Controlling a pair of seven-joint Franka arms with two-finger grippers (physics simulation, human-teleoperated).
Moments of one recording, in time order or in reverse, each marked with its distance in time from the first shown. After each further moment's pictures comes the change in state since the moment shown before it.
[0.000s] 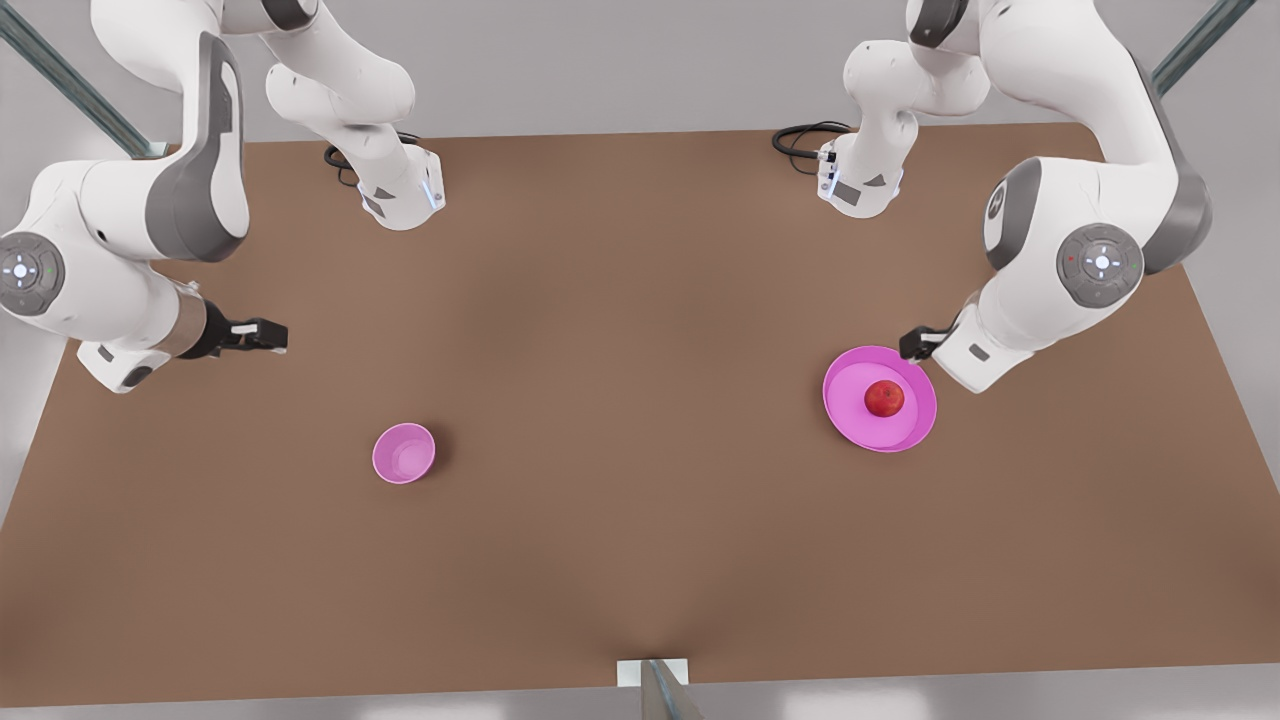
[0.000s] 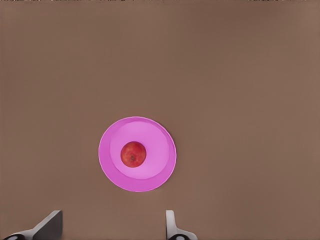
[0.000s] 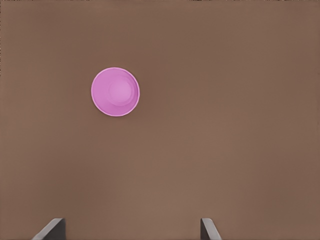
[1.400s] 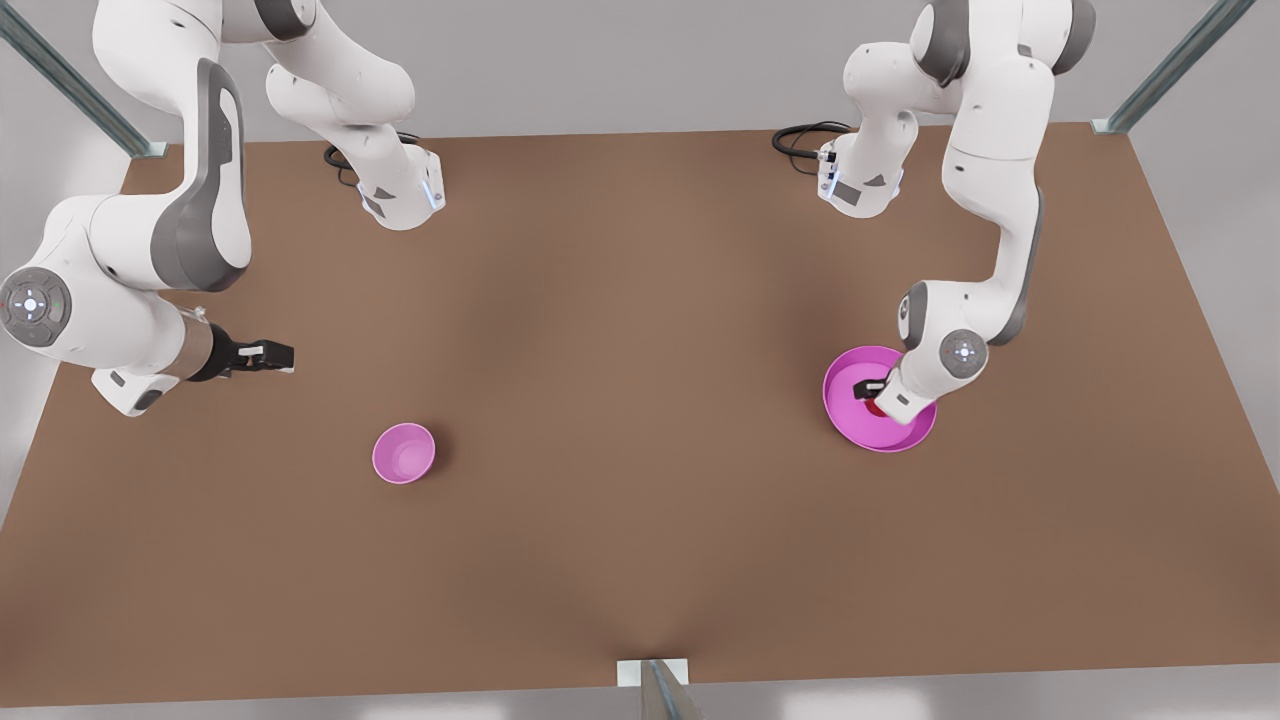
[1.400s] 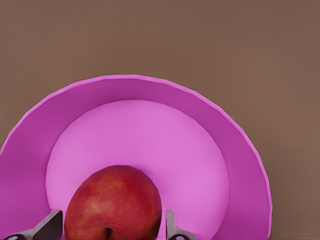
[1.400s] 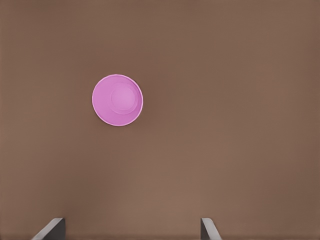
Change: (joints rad) left arm 0.075 0.081 0.025 -0.947 -0.051 1.028 0.039; right arm -0.021 0.038 -0.002 -0.036 0.036 0.071 -0.032
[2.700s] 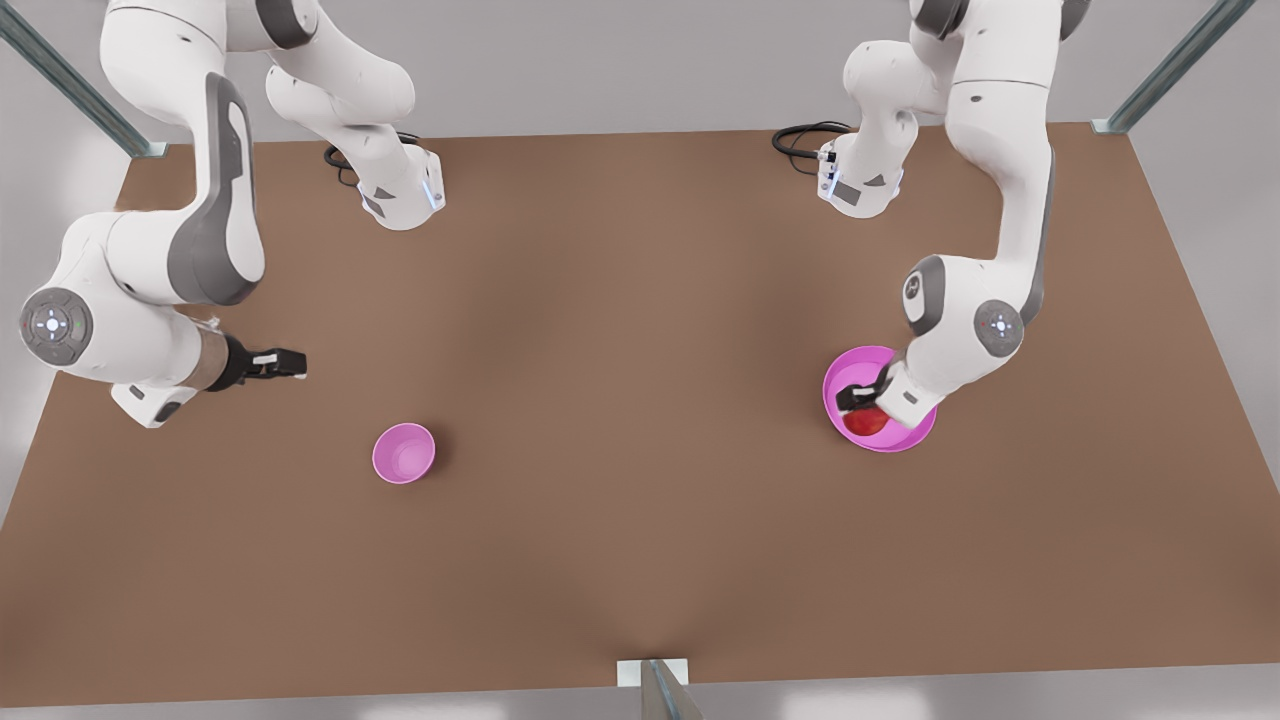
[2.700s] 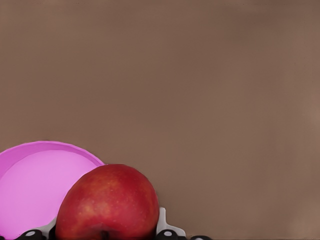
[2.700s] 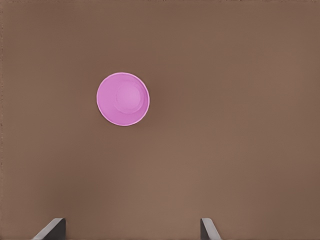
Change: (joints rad) left arm -0.063 -0.123 -0.040 0.287 -0.278 -0.241 -0.011; right arm 0.019 0.070 0.002 0.042 0.019 0.002 -0.016
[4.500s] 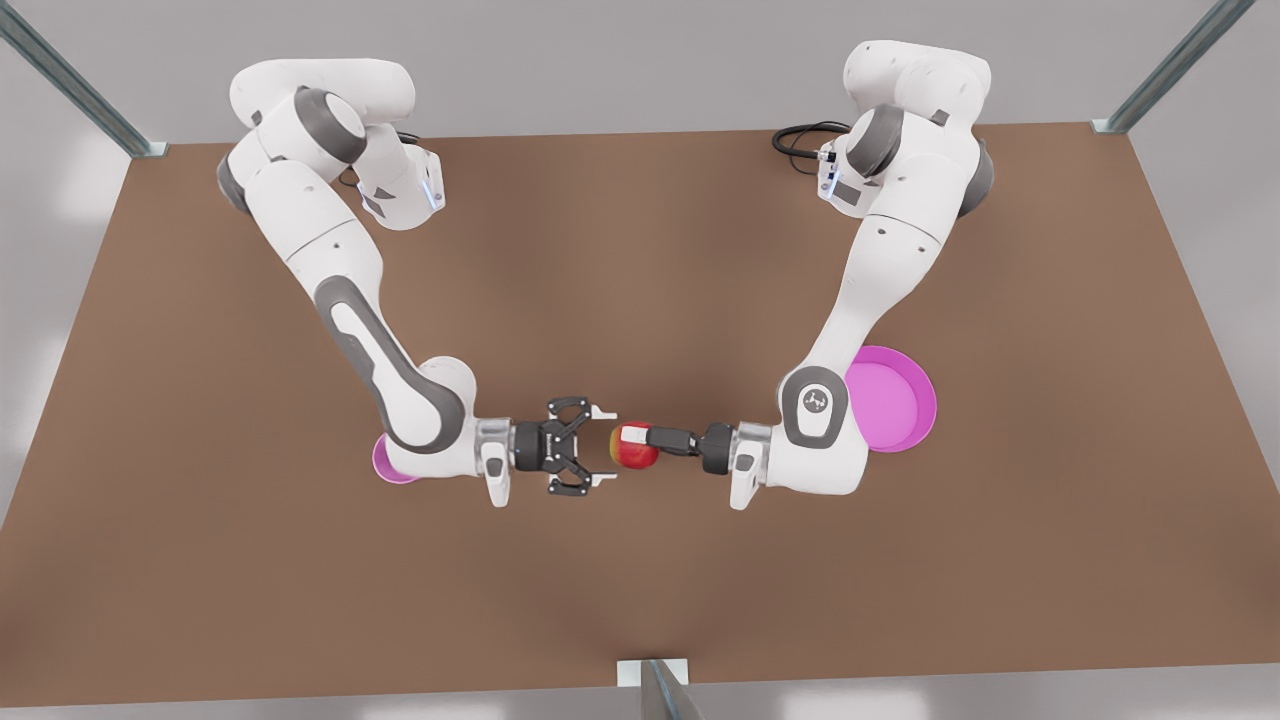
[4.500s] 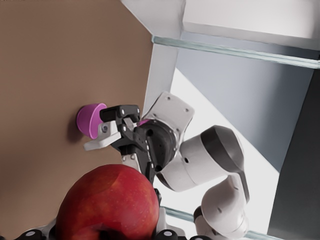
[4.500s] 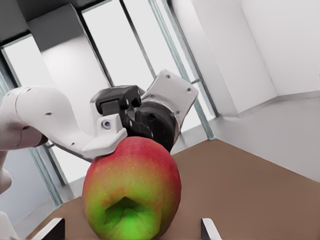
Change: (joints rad) left arm -0.006 0.687 -0.356 0.833 -0.996 -0.257 0.328; right arm 0.018 0.594 0.533 0.046 1.415 0.637 -1.762
